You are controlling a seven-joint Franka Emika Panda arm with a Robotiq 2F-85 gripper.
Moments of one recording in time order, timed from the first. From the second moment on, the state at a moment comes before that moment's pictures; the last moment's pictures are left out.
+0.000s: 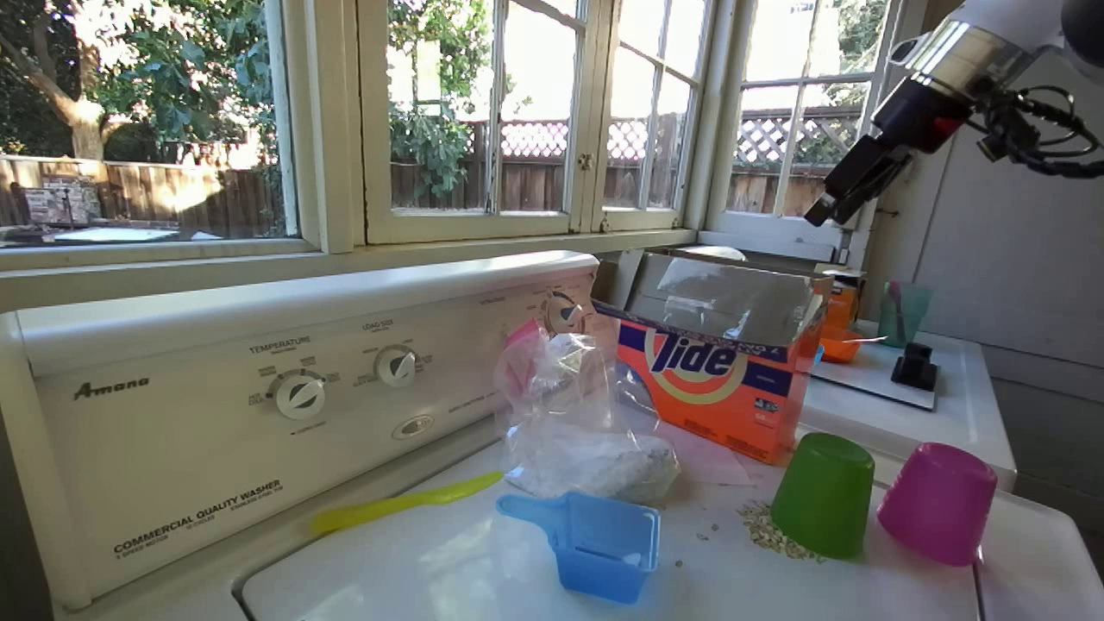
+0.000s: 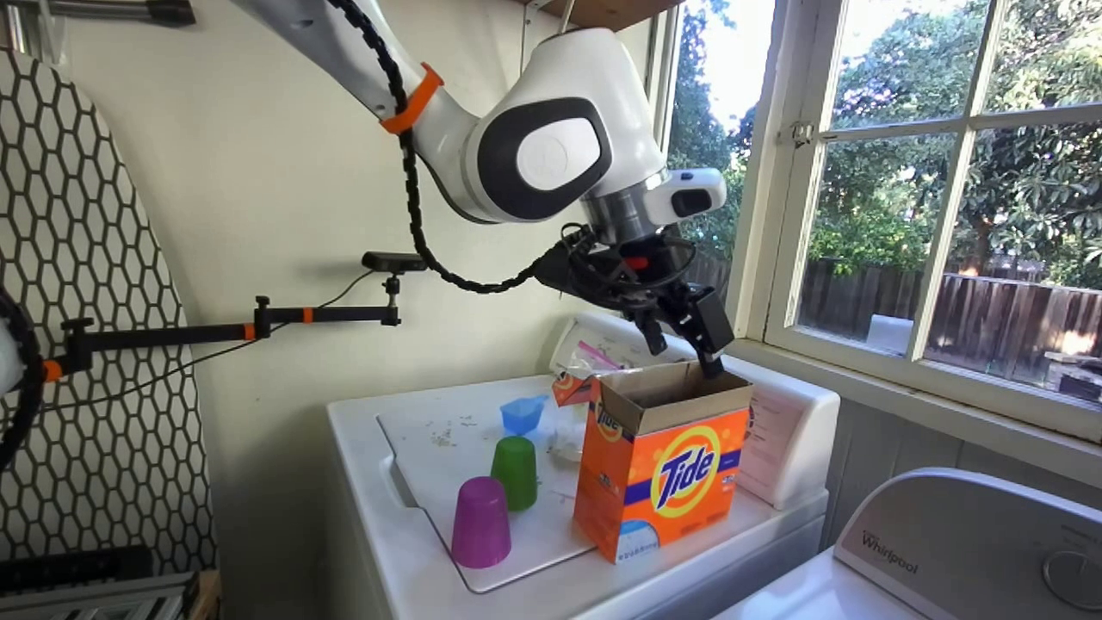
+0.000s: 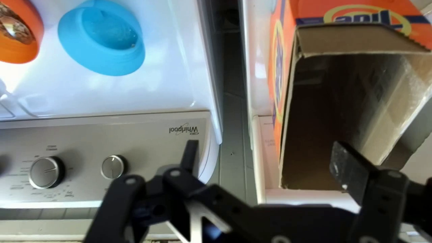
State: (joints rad) arm 0.05 -0.15 0.07 -2.30 -0.05 2.71 0.01
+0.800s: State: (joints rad) arm 0.02 -0.28 0.14 -2.18 -0.17 2.44 0.17
